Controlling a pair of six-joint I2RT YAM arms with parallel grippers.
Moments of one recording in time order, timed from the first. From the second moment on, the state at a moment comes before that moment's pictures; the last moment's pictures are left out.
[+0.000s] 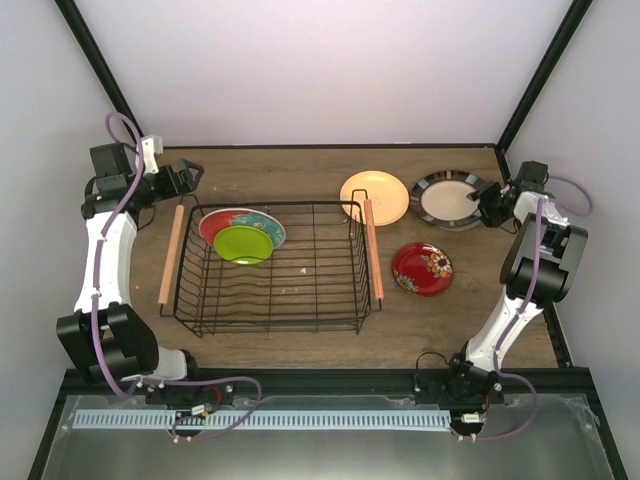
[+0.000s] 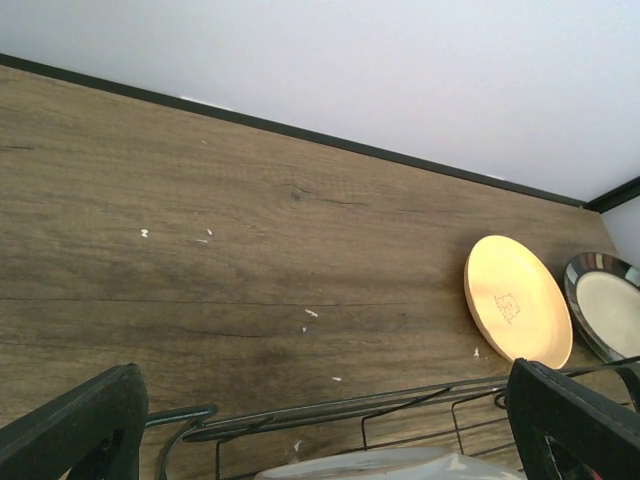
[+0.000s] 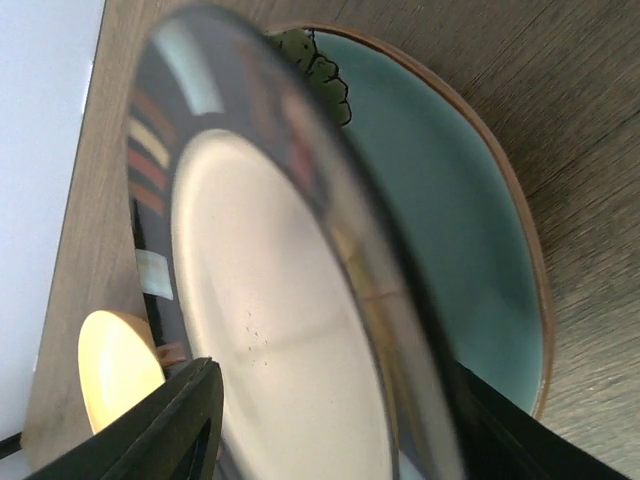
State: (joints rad) left arm 0.24 1.39 1.32 -0.57 0.59 -0.16; right arm -0.40 1.94 1.37 -0.42 -0.49 0.65
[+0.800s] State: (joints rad) left arm 0.24 1.39 1.30 -0.57 0.59 -0.16; right arm -0.40 2.05 1.50 -0.59 -0.31 0.53
